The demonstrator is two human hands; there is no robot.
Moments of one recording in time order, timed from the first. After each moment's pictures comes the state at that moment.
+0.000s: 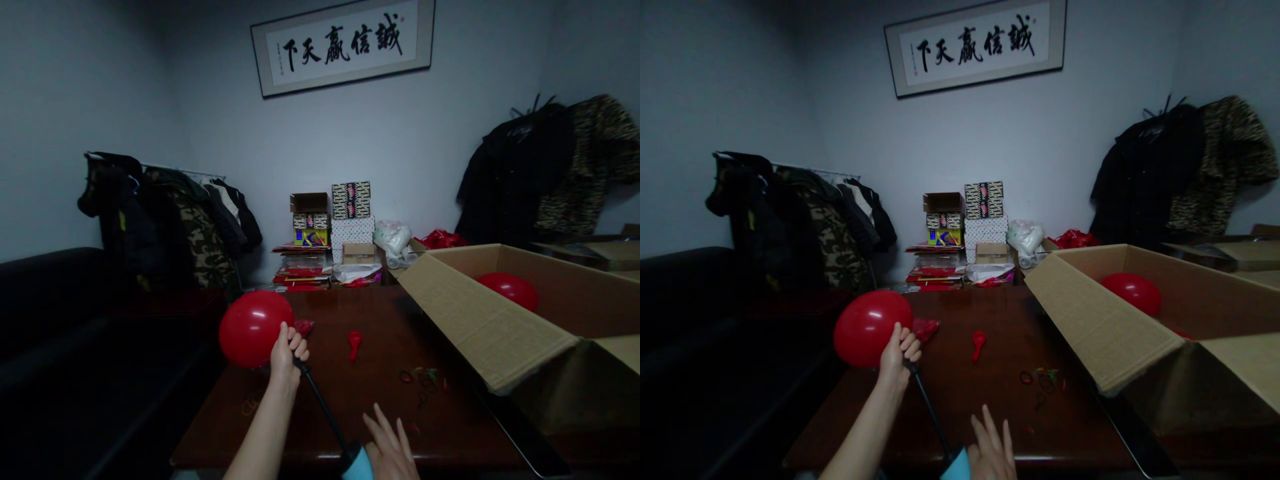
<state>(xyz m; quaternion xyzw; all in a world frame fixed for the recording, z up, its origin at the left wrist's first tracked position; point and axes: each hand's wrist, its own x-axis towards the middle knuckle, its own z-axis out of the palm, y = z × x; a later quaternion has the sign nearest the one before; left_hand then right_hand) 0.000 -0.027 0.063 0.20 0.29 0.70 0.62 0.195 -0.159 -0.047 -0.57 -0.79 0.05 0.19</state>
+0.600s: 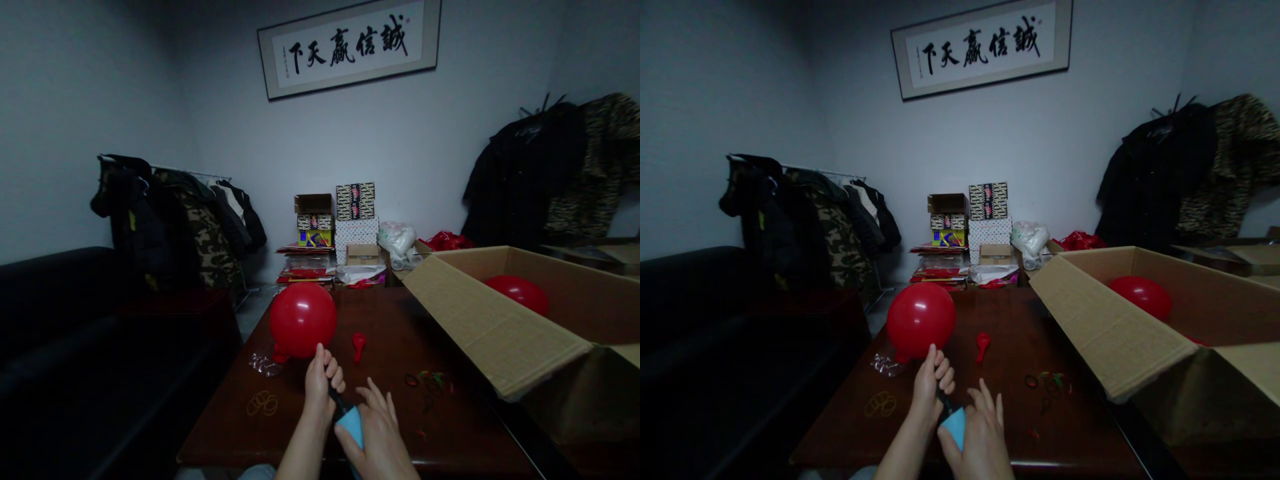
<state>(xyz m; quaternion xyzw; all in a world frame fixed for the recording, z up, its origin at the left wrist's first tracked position) 0.059 -0.057 0.019 0.22 0.32 0.65 0.66 0.171 -0.136 0.005 -0.58 -0.77 0.15 0.21</state>
